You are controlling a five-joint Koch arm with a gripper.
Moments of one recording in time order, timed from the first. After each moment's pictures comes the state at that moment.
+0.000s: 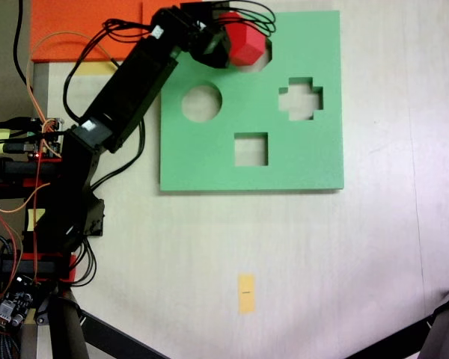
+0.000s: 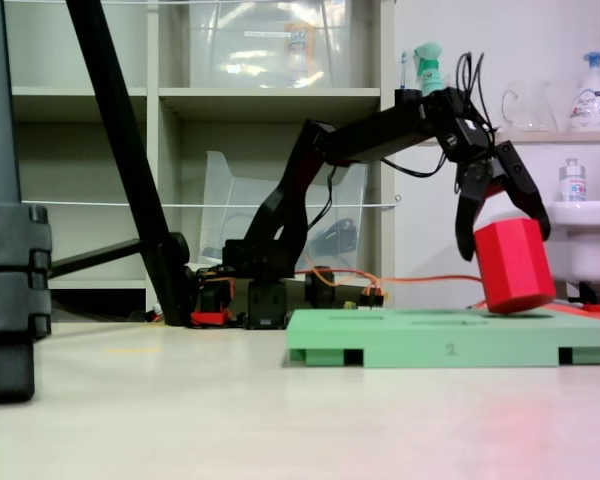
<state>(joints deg) -51.3 57.0 41.0 75.8 143.3</state>
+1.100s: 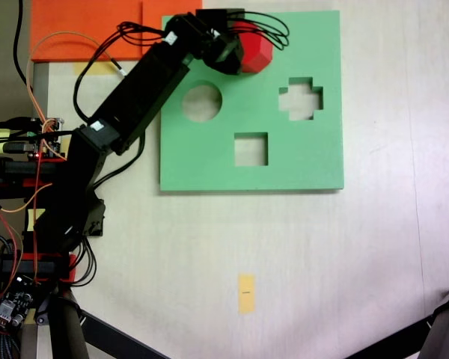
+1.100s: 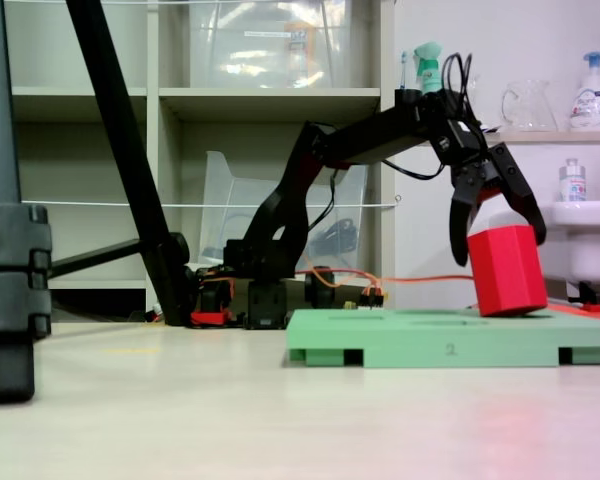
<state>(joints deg) -48.2 56.3 41.0 75.1 143.3</state>
